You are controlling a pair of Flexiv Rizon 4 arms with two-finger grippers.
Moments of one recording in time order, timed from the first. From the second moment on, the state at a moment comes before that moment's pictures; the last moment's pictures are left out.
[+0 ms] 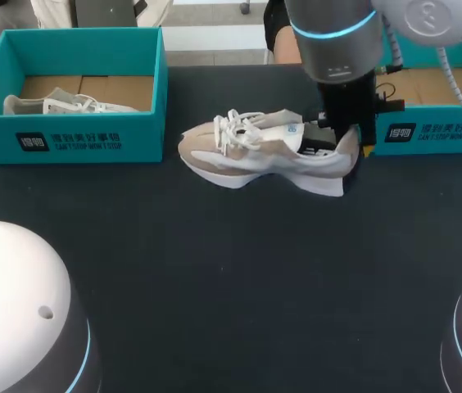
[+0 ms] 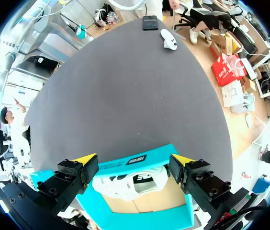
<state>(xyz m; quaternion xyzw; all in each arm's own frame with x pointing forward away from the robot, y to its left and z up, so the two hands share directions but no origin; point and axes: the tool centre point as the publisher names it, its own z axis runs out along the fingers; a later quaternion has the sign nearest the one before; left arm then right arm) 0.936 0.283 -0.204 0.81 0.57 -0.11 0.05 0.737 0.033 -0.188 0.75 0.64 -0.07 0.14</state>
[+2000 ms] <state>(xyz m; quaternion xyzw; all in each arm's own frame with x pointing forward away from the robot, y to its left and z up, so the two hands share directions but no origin) 0.936 0.283 -0.204 0.81 0.57 -0.11 0.05 0.704 0.081 -0.364 0.70 0.69 -0.07 0.16</state>
